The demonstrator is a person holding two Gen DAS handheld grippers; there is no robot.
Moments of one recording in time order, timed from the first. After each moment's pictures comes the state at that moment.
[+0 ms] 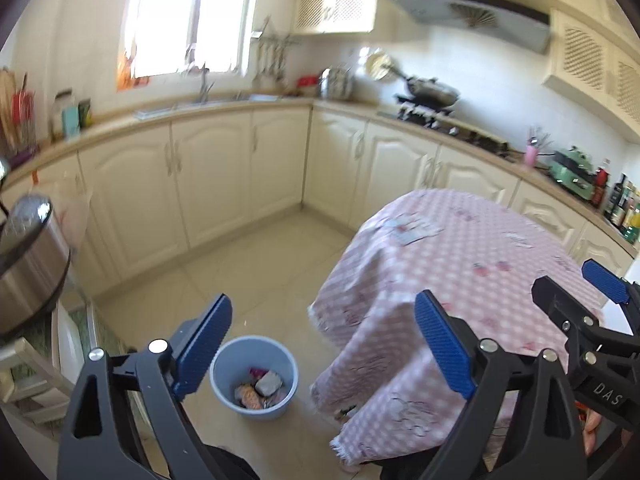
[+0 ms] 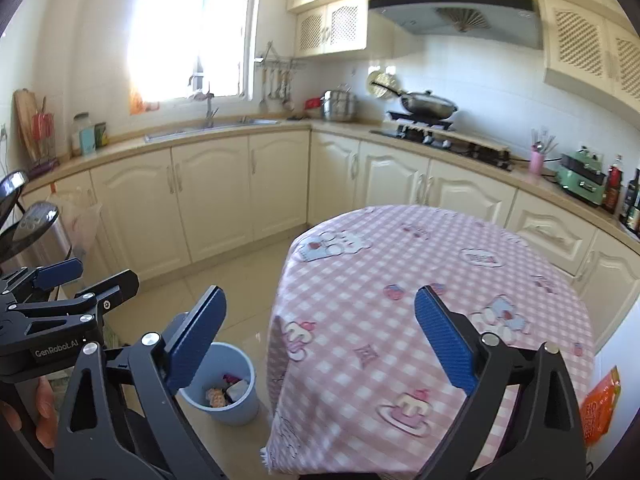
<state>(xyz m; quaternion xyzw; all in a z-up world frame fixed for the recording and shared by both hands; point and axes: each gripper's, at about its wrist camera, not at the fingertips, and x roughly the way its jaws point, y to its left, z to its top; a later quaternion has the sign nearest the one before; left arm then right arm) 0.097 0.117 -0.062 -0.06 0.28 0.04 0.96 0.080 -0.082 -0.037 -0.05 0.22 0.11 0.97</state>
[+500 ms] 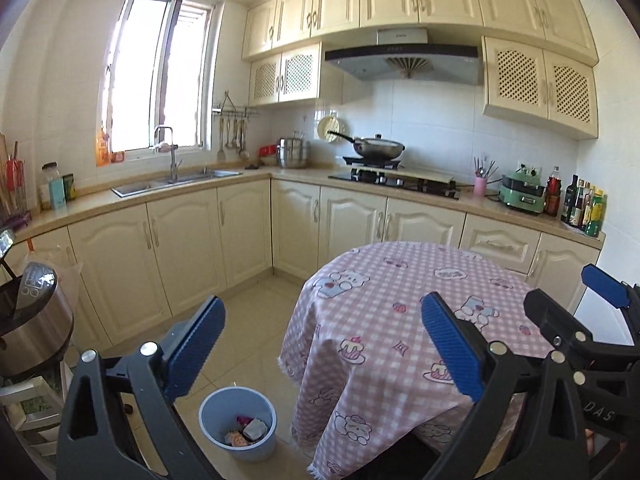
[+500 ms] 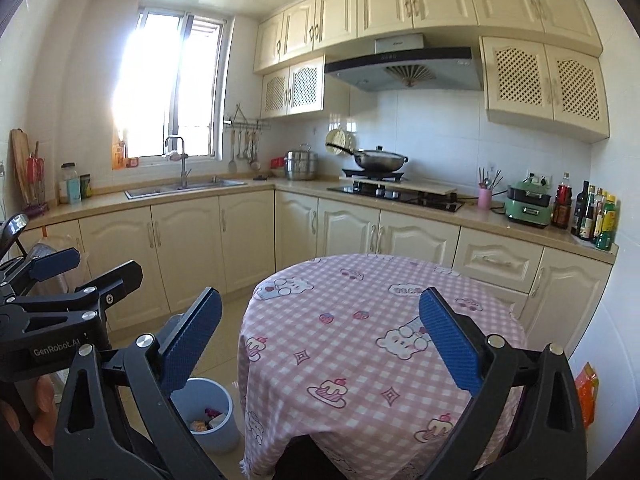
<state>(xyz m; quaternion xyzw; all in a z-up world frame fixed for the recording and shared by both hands) 0.005 0.033 0.009 -0.02 0.17 0.00 0.99 -0.027 -0.142 0.013 -0.03 0.12 0.06 0.99</state>
